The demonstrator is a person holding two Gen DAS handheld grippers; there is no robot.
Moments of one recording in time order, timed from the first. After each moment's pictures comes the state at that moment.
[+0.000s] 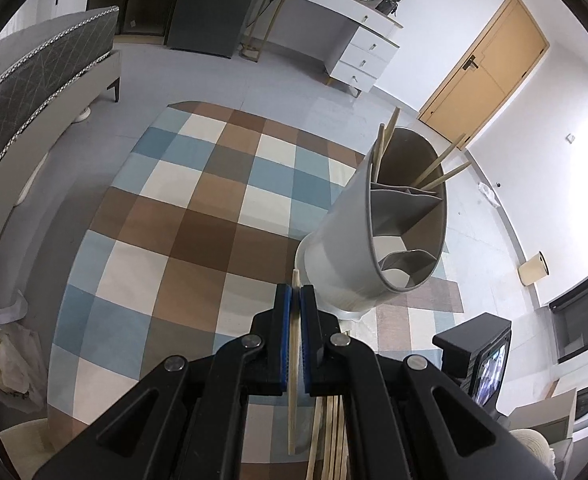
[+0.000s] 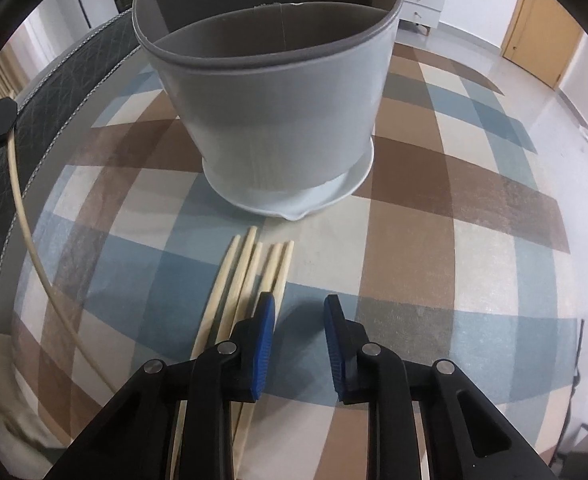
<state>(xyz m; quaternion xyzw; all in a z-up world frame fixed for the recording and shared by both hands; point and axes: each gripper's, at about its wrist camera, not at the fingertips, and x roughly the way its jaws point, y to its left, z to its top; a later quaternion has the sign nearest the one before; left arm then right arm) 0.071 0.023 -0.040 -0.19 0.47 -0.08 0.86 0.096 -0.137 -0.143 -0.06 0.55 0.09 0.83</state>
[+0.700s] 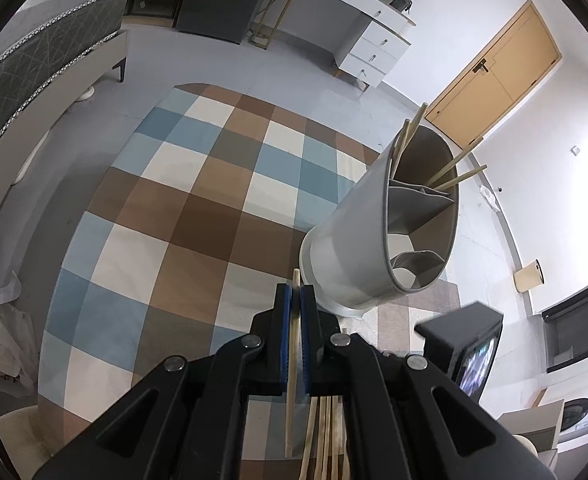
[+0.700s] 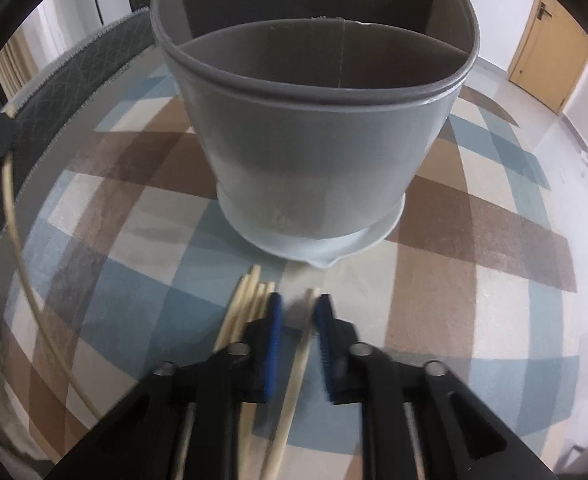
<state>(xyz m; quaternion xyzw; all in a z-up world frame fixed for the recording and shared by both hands) 0.078 0.029 -0.049 -0.22 0.48 -0.08 0.84 0.111 -0.110 -0.150 -0.09 0.51 0.10 0.85</state>
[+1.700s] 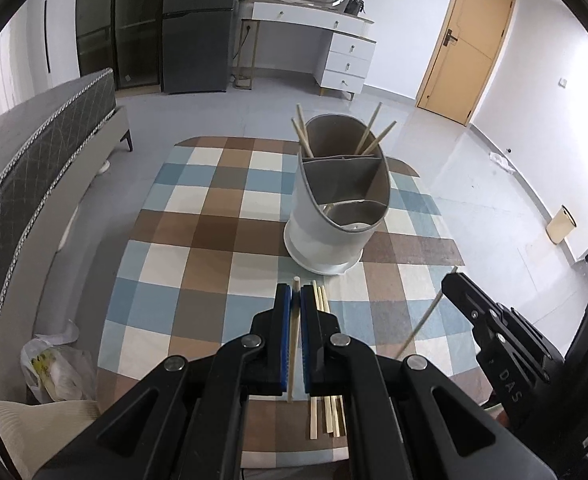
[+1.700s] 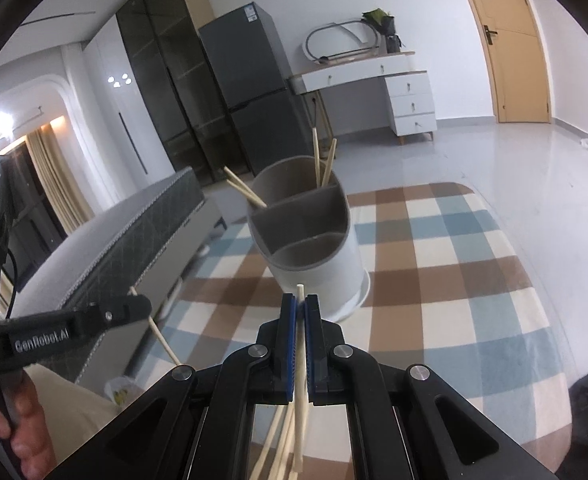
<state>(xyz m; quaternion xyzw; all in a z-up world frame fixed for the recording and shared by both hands) -0.005 -0.026 0.008 -0.07 0.44 -0.06 0.89 0.002 -0.189 -0.023 0.10 0.30 0.17 0.93</state>
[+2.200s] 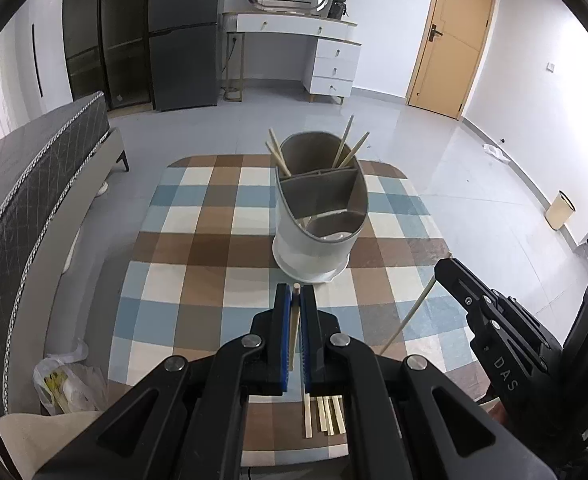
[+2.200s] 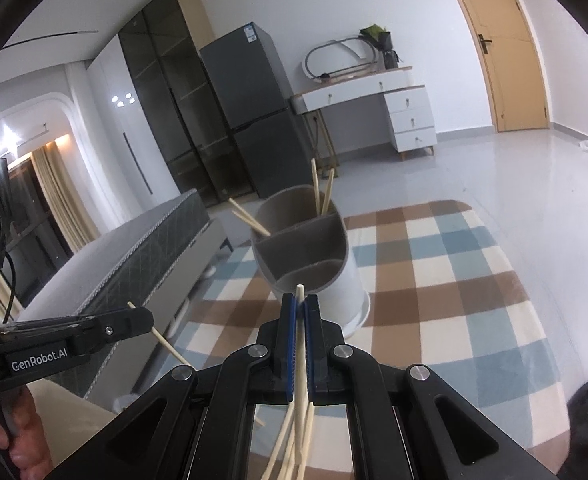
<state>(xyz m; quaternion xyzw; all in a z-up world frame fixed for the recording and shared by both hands) -0.009 -0.043 0.029 -0.04 0.42 -0.07 0.90 -0.004 -0.200 -0.005 0.11 0.27 0.17 0.94</state>
